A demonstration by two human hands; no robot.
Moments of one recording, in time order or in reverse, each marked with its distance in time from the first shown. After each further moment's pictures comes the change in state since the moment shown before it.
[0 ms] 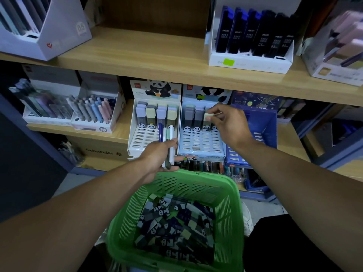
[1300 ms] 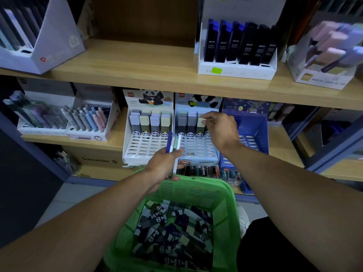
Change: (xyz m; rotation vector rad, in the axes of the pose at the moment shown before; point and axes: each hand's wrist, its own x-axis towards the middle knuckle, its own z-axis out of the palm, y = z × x) left_hand -0.009 -0.002 0.026 0.105 -0.045 0.079; right_hand 0.009 0.007 0.007 -0.069 0.049 0.172
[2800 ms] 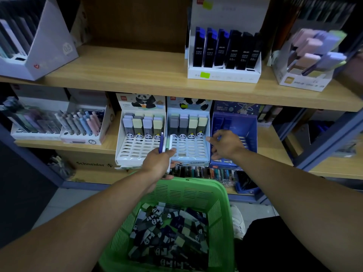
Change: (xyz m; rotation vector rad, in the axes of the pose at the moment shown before) left_hand 0.005 0.000 0.007 0.051 0.105 0.017; right_hand -0.023 0.030 -0.028 0.105 -0.290 0.408
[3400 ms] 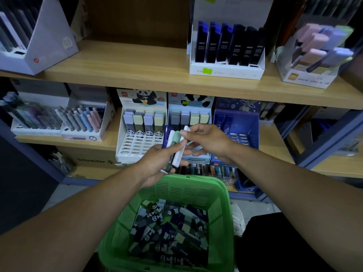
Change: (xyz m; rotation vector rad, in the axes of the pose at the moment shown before) left_hand -0.016 0.016 -0.005 -0.117 -0.283 -0.012; right_hand -0.034 -0.042 0.021 0.337 -0.335 -0.212
